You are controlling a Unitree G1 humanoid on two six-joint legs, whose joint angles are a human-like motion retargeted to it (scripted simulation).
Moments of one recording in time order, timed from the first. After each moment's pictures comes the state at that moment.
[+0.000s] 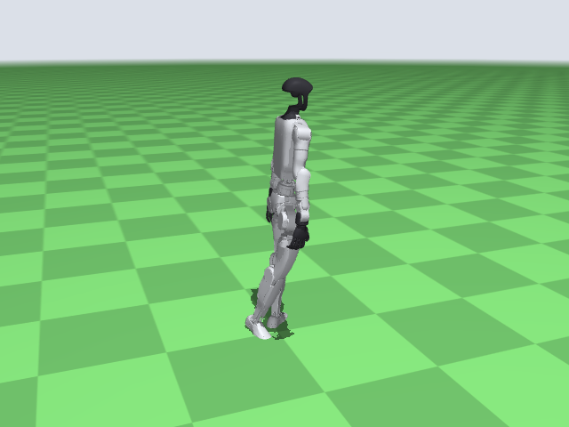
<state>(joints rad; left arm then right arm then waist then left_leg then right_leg) 0.03 0.11 0.32 1.53 0.05 0.04 -0.11 0.06 -0.25 -0.13 1.42 -0.40 0.09 0.23 0.00 -0.05 -0.08 -0.08 0.03 0.91 0.12 -0.03 0.06 0.17 -0.12 -1.20 0.14 -0.12 0.17</state>
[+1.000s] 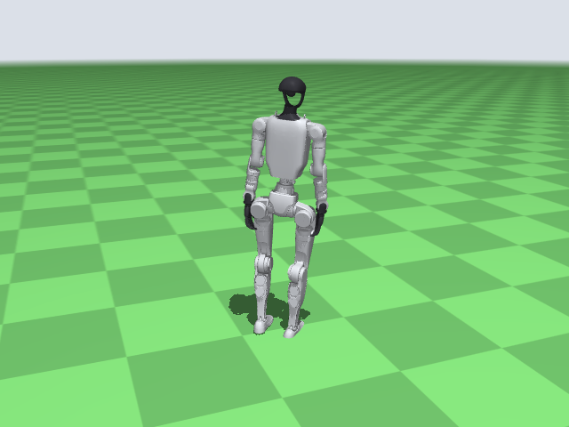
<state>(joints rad) 0.04 0.10 0.26 1.57 0.18 0.09 -0.15 -0.01 -0.09 0.05 1.36 -0.46 0.05 0.27 -0.09 -0.03 -0.07 -0.12 -0.11 0.05 0.23 -0.12 -0.02 -0.04 -0.04 -0.12 0.07 -0.14 0.12</state>
